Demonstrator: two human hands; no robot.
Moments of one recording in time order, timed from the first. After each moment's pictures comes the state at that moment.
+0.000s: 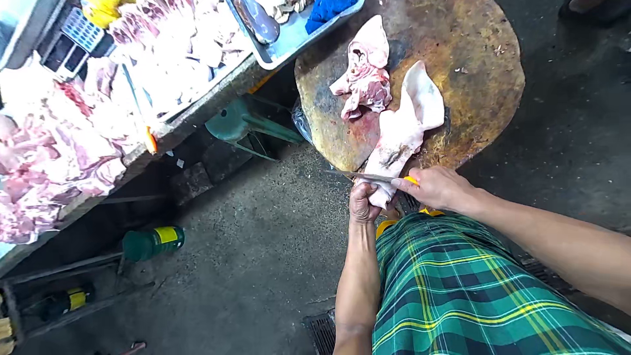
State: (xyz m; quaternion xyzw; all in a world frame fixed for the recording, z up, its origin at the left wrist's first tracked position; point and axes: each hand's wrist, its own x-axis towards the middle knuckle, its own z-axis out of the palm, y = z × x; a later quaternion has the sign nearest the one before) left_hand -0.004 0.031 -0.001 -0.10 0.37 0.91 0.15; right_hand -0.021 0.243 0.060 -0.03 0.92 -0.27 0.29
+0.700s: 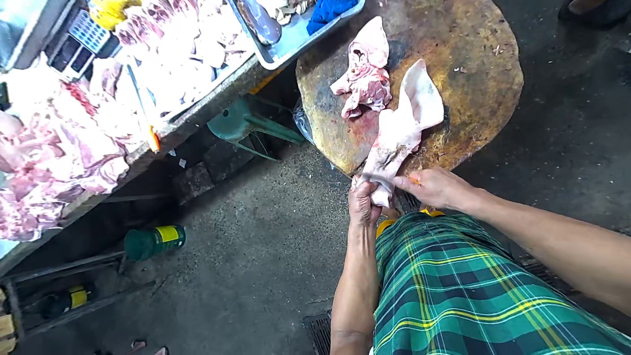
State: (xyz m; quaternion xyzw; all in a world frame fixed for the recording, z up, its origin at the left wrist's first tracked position) left_hand 0.004 0.039 0.023 -0.19 0.41 0.88 0.12; right_hand -0.014 0.244 0.056 -0.03 0.90 -0.30 0.32
